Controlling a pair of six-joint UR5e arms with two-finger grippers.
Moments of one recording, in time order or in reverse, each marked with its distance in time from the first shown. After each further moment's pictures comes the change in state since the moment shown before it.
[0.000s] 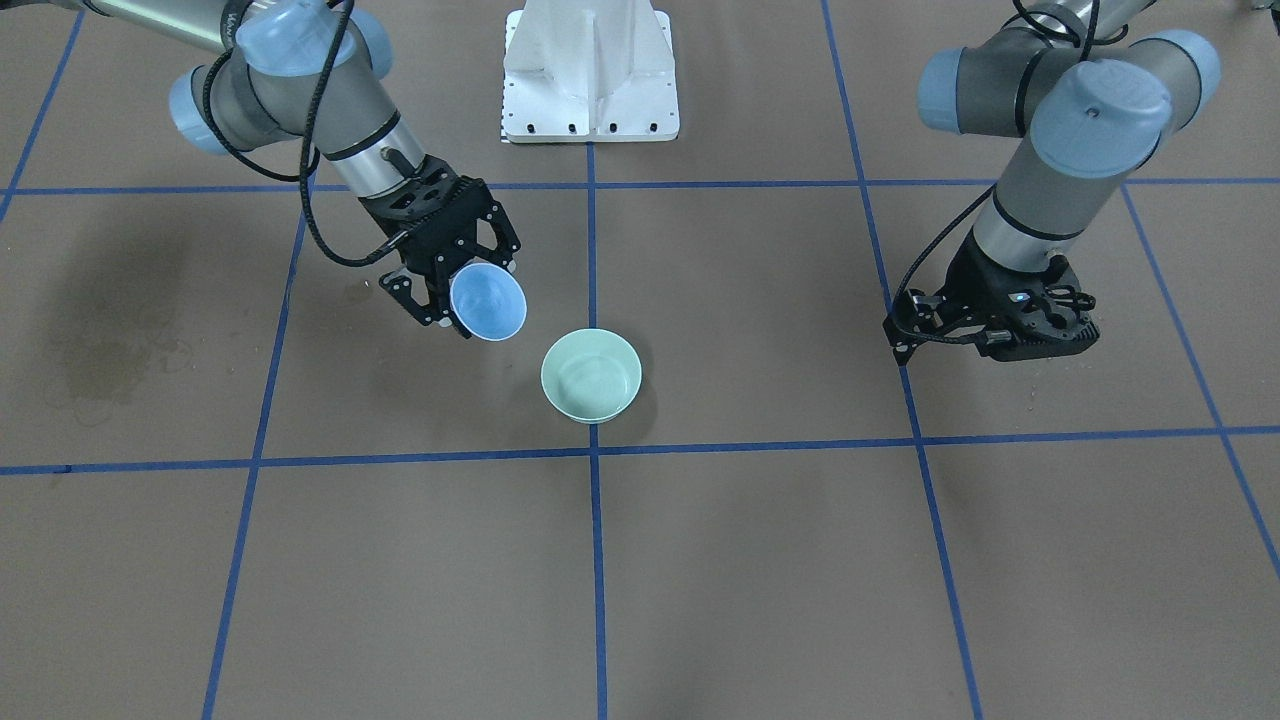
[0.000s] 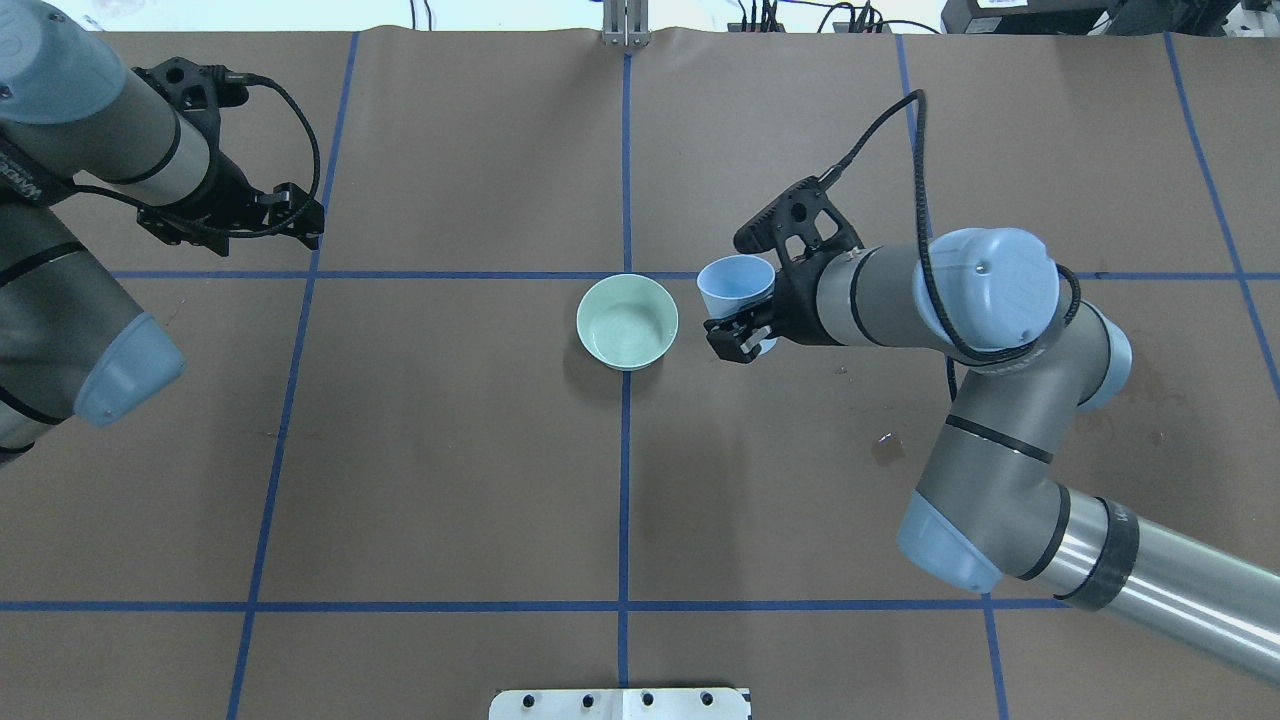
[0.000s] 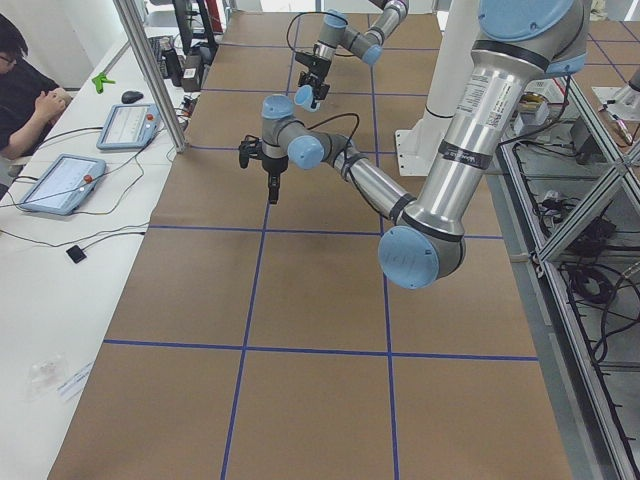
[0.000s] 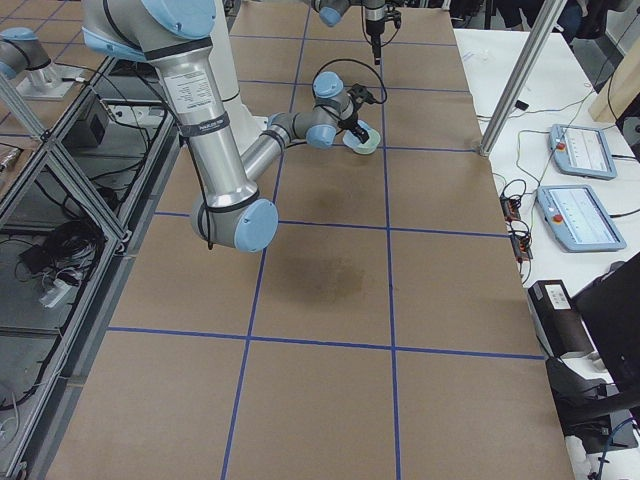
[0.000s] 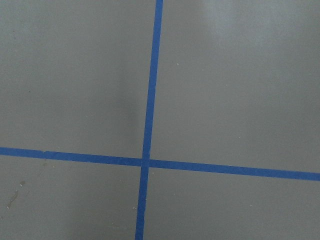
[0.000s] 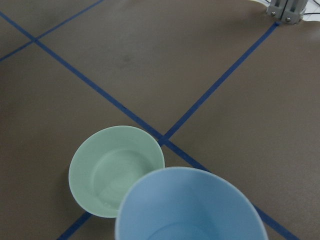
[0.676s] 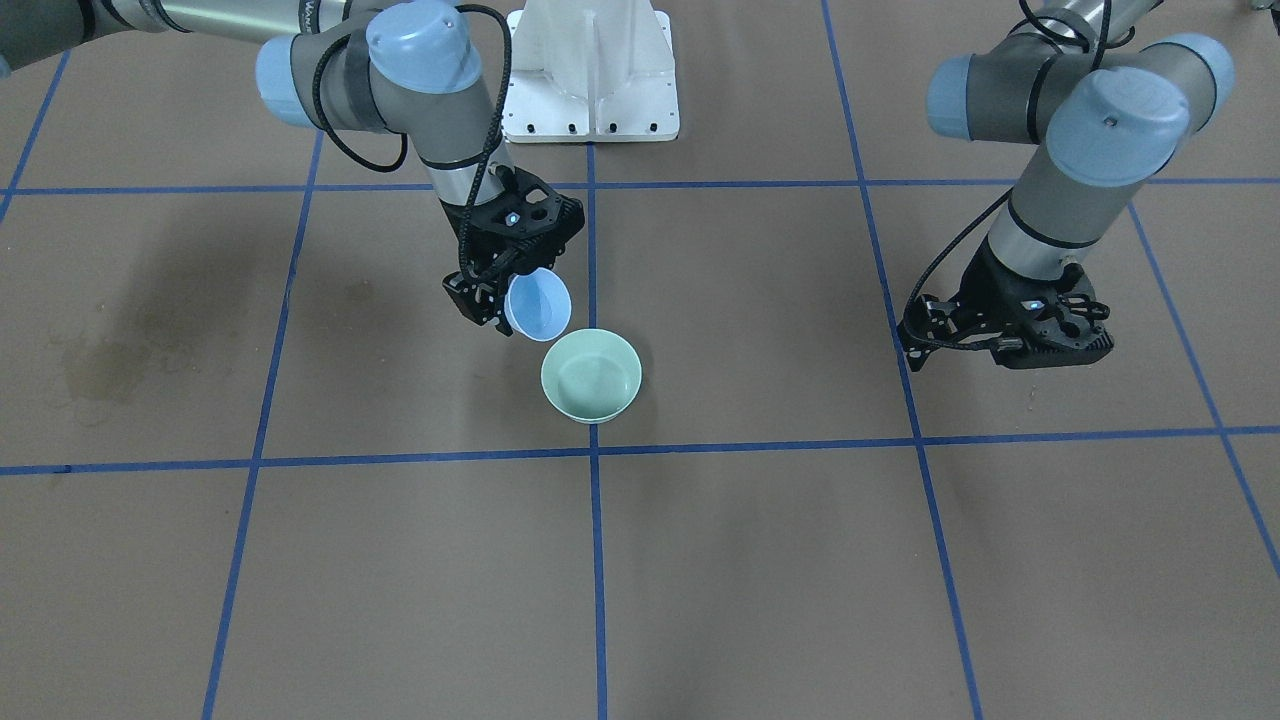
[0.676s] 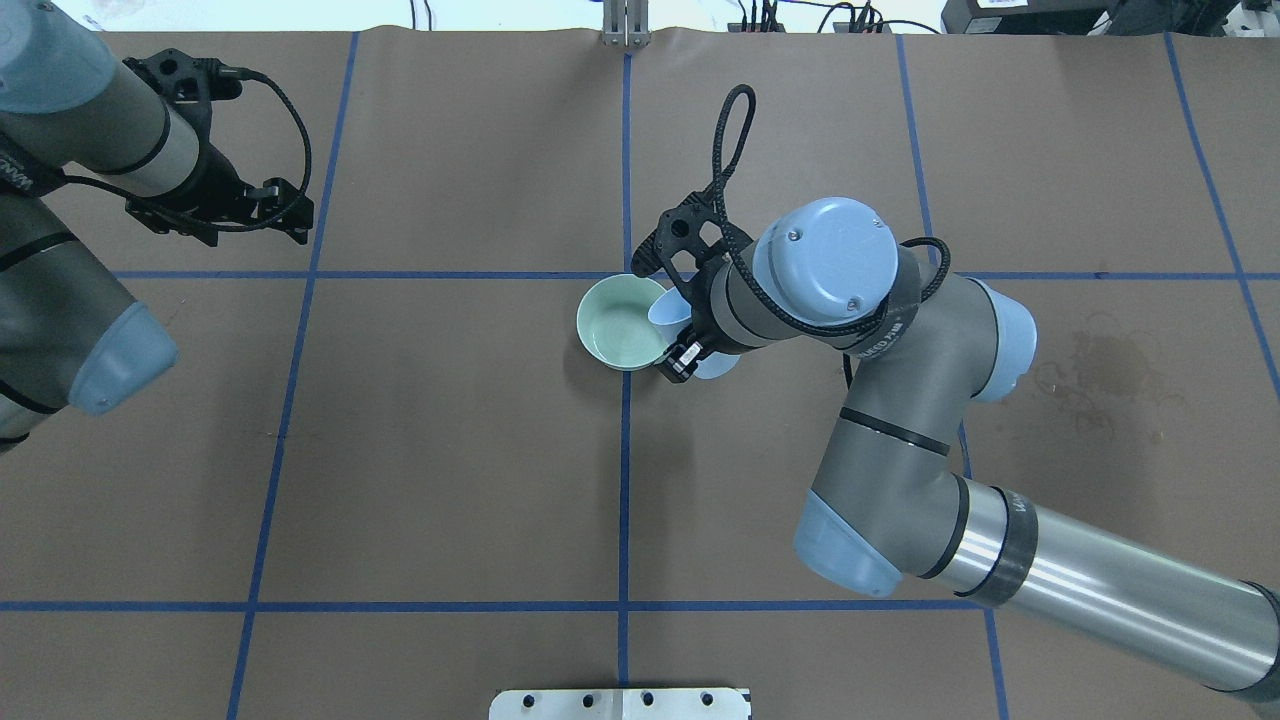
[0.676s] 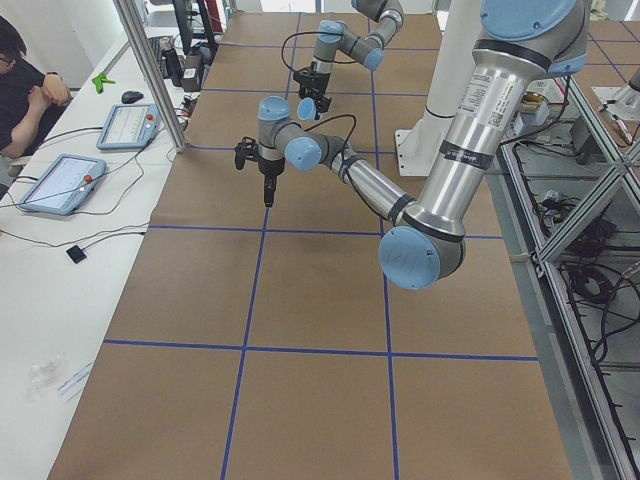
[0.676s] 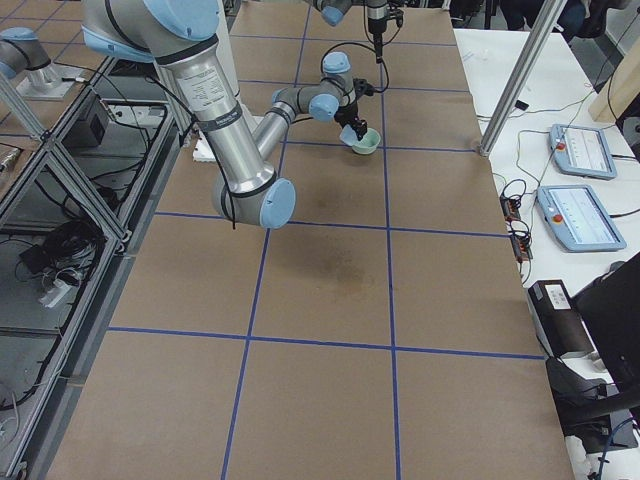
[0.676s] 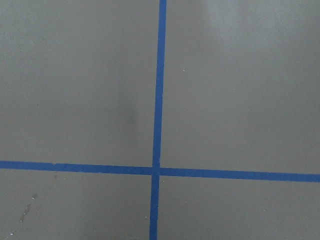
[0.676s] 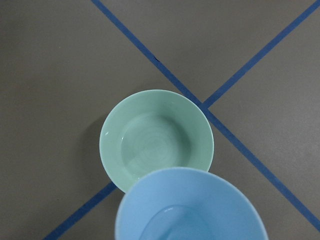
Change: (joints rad) left arm -0.019 0.000 0.014 0.002 0.000 0.056; right arm -0.031 0.184 -0.089 -0.339 0.019 -0.127
